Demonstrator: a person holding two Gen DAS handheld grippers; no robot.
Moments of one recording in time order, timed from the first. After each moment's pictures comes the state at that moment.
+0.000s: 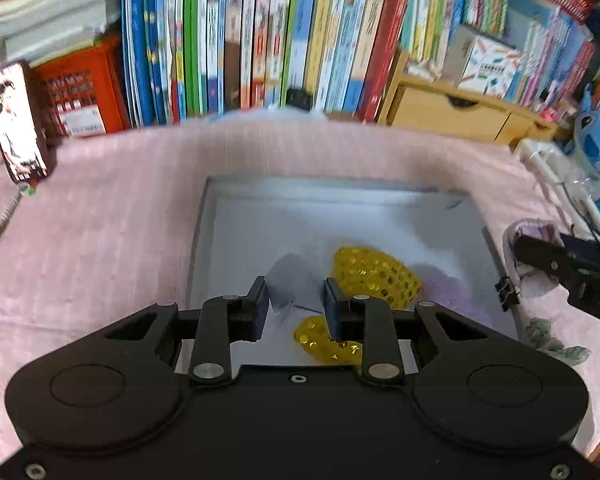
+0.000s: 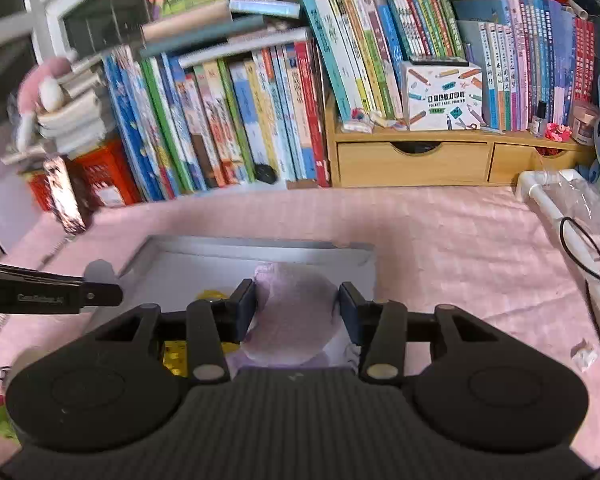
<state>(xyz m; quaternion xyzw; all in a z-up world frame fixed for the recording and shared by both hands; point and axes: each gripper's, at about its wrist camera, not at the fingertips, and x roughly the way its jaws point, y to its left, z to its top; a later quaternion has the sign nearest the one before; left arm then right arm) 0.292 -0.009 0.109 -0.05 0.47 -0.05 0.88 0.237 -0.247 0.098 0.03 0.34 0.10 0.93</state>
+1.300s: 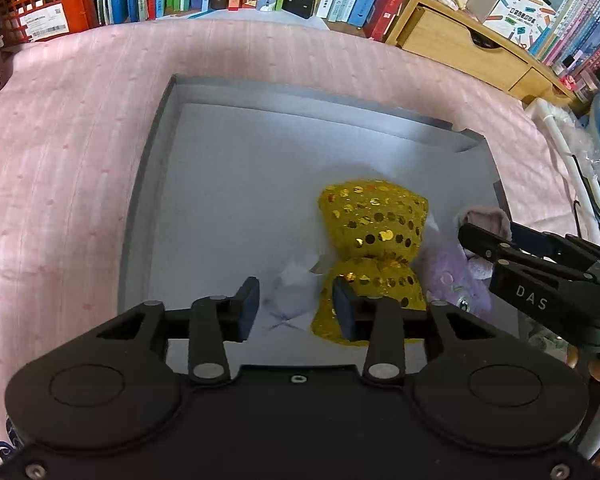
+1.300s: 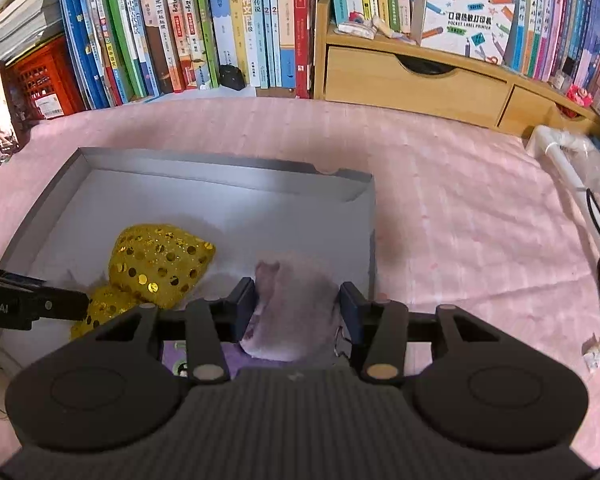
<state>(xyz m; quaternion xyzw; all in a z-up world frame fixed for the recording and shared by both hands) 0.318 -0.015 0.060 -0.09 0.57 -0.07 0.81 0.285 -0.227 0.036 -0.02 0.45 0.06 0.89</state>
